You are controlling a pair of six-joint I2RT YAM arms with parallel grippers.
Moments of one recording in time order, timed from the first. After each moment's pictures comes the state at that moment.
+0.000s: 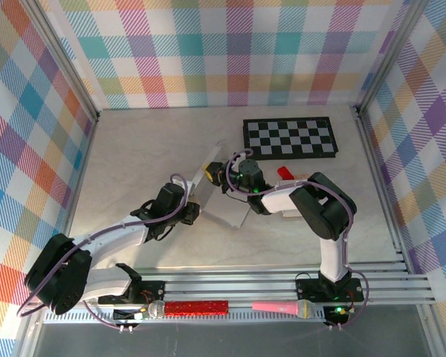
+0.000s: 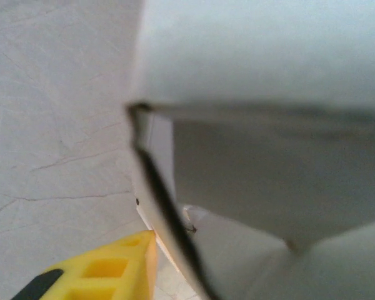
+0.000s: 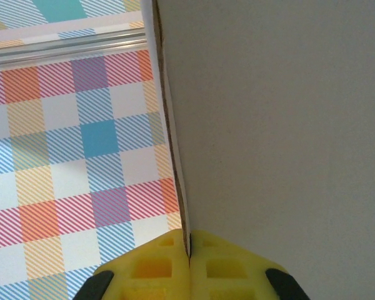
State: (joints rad) left arm -0.59 1.23 0.51 -0.08 -0.02 -0.32; right arm 0.73 1.95 0.93 0.90 -0.30 1.63
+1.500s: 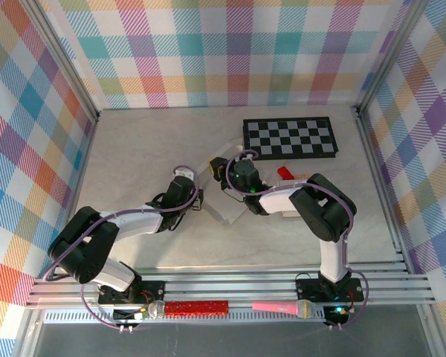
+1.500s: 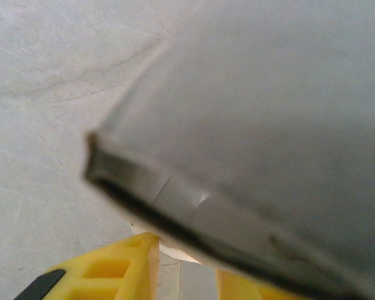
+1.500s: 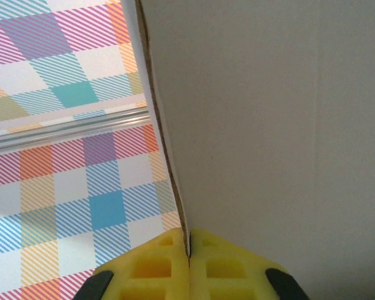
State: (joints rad) left arm -0.59 1.48 0.59 0.20 -0.18 -0.41; right arm 0.77 1.94 0.94 0.83 -0.01 1.69
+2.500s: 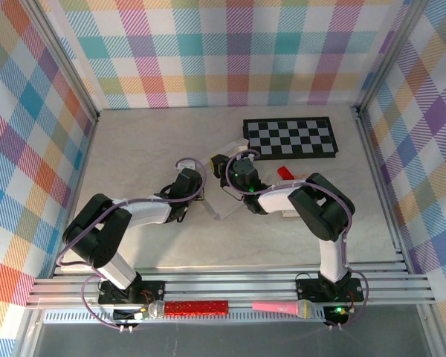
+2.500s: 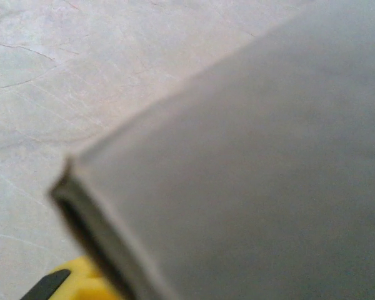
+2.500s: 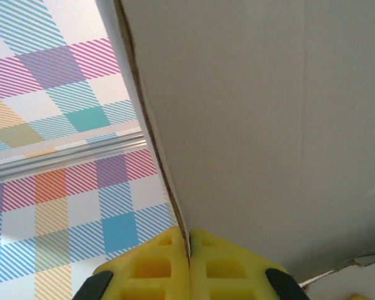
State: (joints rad) left arm -0.59 1.61 0.70 0.20 -0.34 -0.45; right arm 0.77 1.95 0.96 0.84 0.06 1.74
